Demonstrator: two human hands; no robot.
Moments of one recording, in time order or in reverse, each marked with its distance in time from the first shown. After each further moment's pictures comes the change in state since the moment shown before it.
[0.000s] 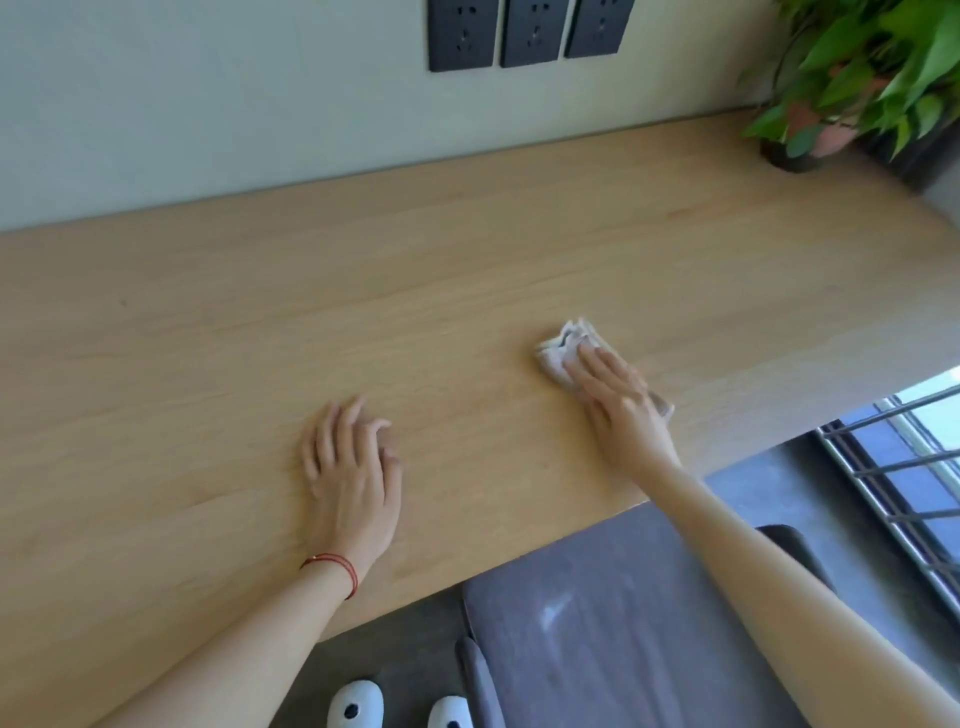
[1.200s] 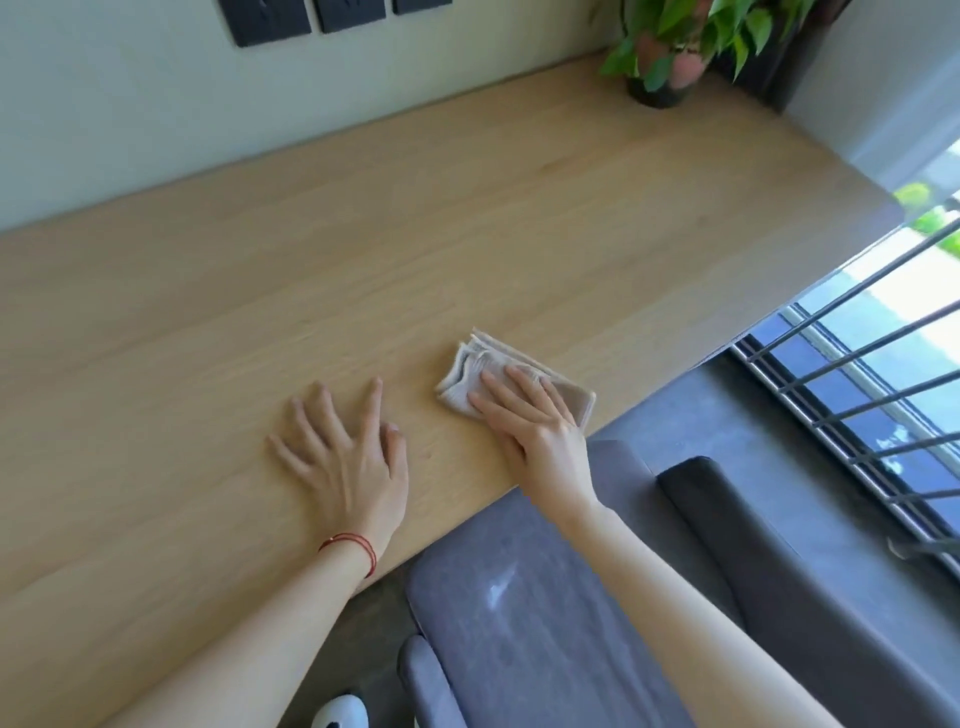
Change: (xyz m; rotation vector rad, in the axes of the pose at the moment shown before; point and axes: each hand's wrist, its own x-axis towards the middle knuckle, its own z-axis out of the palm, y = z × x) left_hand 0.009 0.113 0.043 0.072 -0.051 -0.026; right_hand -0.066 0.012 0.007 0.068 0.165 0.018
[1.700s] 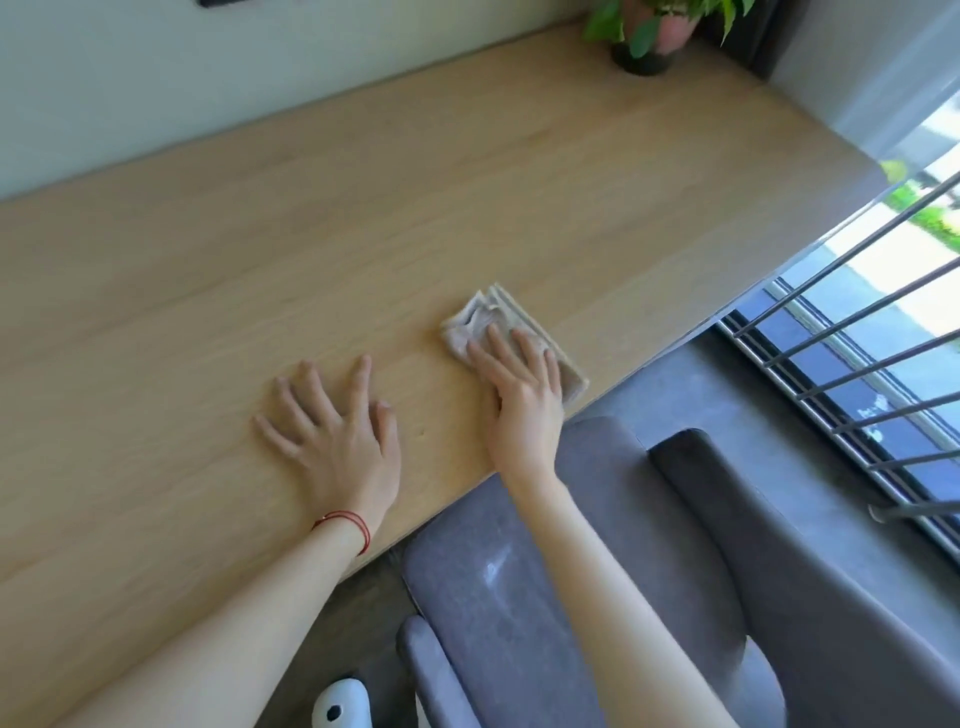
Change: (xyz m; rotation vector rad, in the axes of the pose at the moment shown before) left_hand 0.001 0.000 0.002 -0.032 -0.013 -0.003; right_hand 0.011 -0.033 0.017 0.000 0.259 0.339
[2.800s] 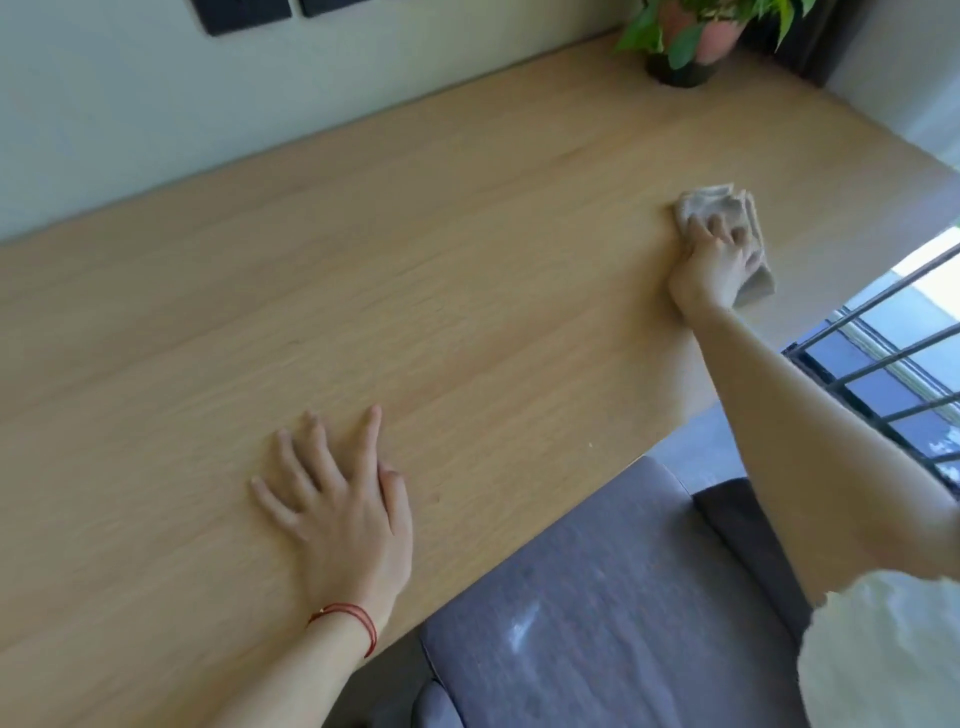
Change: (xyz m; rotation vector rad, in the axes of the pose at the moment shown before) left_hand 0.003 0.001 -0.002 0.117 -0.047 -0.003; right_hand 0.220 0.143 -0.029 -0.295 0.068 0.352
